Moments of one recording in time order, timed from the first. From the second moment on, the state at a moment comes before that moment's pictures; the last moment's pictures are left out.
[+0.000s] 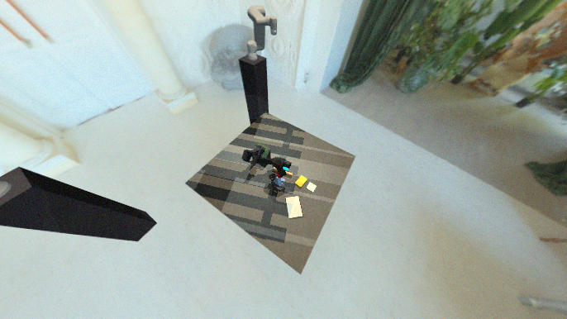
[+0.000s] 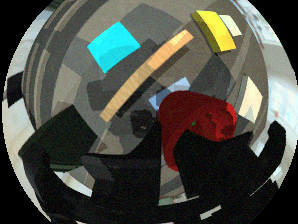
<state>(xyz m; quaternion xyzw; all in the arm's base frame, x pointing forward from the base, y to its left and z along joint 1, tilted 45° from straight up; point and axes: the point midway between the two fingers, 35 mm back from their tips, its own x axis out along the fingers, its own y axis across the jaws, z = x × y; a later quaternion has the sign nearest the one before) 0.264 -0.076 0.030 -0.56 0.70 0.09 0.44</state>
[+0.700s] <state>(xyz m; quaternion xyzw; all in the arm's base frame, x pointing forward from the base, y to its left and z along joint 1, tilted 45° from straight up) 0.254 -0.039 -0.006 -0.56 0.70 0.09 0.44</state>
